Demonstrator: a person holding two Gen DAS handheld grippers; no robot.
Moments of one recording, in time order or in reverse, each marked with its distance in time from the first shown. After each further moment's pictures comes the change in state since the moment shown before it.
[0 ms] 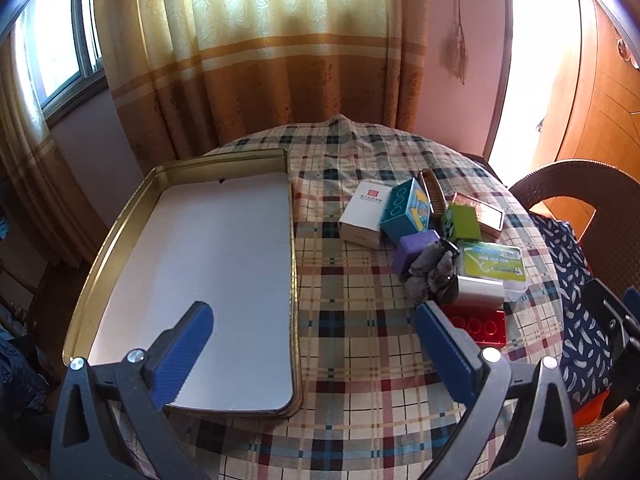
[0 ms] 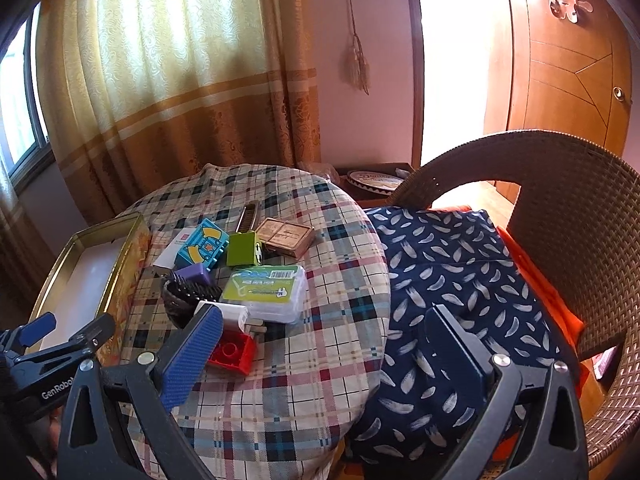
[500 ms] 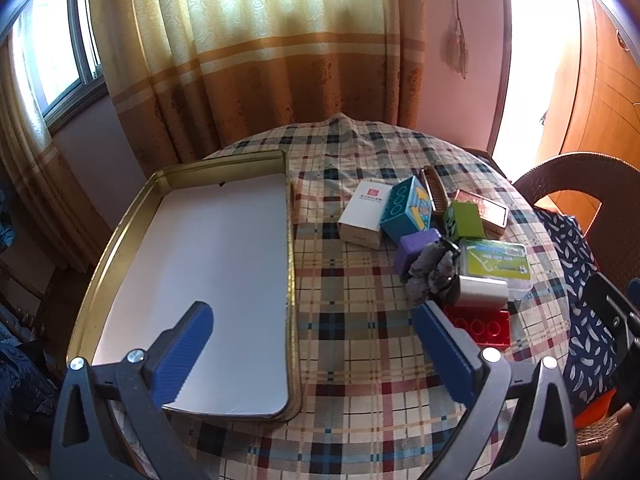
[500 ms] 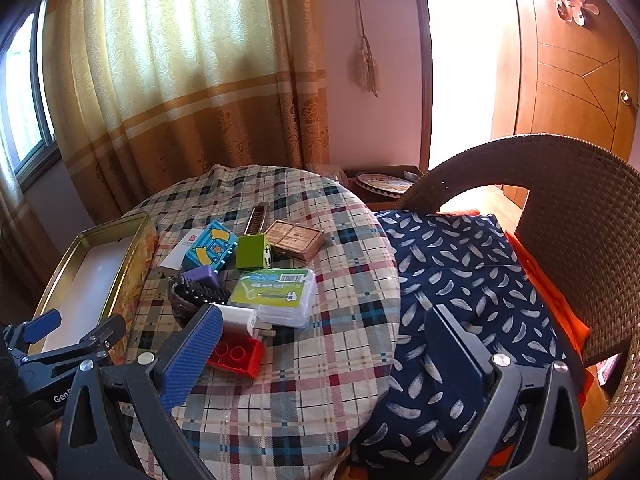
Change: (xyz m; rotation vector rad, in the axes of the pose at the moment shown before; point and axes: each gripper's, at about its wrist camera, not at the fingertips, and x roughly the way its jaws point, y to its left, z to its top) left arm 0.001 -0.008 0.003 0.023 0.007 0.021; right arm 0.003 0.000 0.002 -0.004 -0.006 0.018
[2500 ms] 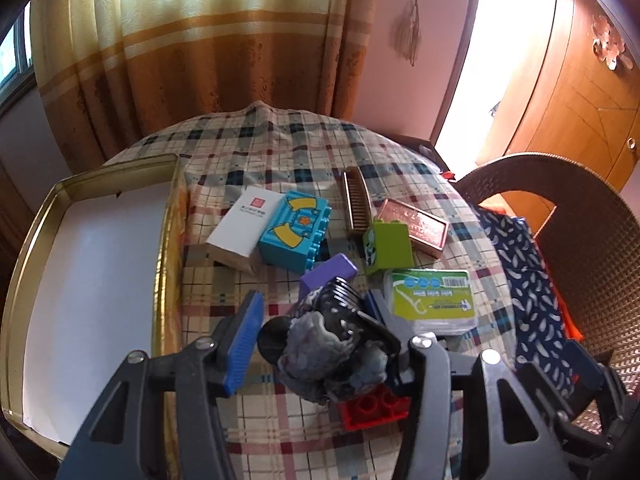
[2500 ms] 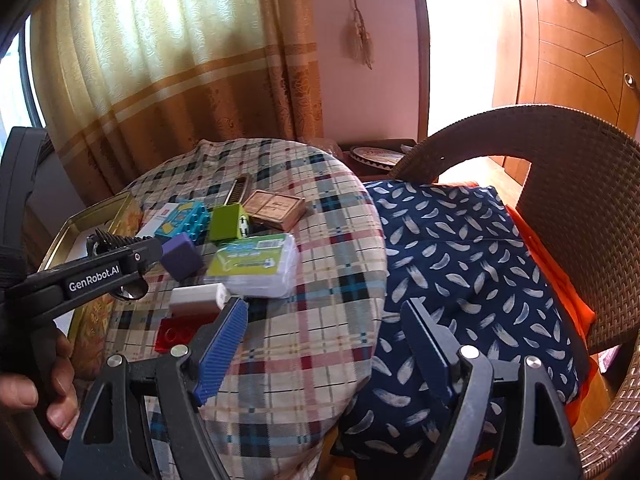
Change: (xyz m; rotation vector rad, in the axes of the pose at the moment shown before) left arm 0.038 -0.041 0.036 0.003 0.083 -0.255; right arm 0.021 -0.013 -0.012 -0.001 0.091 0.018
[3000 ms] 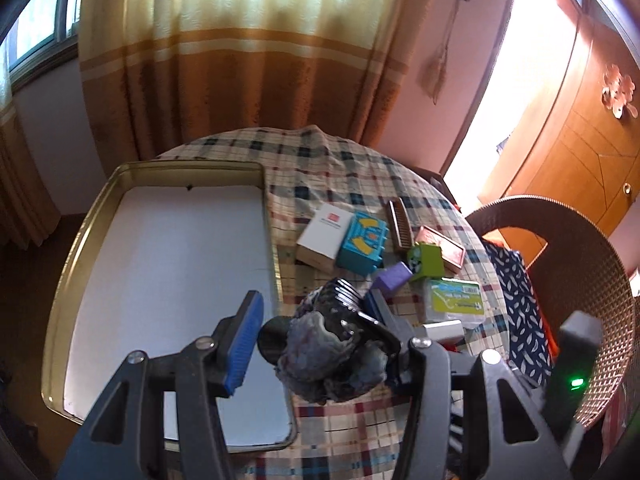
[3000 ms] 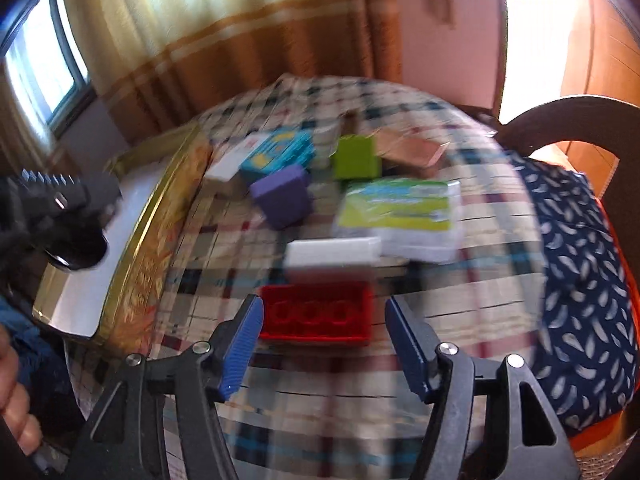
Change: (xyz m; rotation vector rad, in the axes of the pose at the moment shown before) left arm -0.053 0.077 -0.009 -0.110 -0.068 -0.010; right arm 0.056 0.090 -0.020 -0.101 0.179 0.179
